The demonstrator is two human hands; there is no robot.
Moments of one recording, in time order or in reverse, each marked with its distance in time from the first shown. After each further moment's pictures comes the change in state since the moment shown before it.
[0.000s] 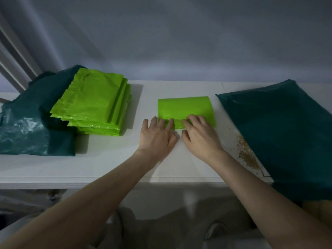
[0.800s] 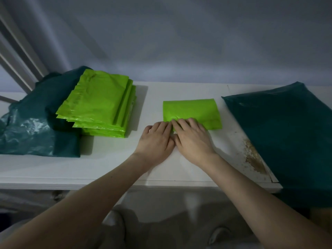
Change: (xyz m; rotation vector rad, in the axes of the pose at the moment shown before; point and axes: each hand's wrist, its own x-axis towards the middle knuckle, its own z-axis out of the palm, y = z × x) left_hand -0.004 -0.021 0.009 -0.124 0.062 0.090; right_hand 0.013 -0.028 0.012 -0.065 0.057 -0.096
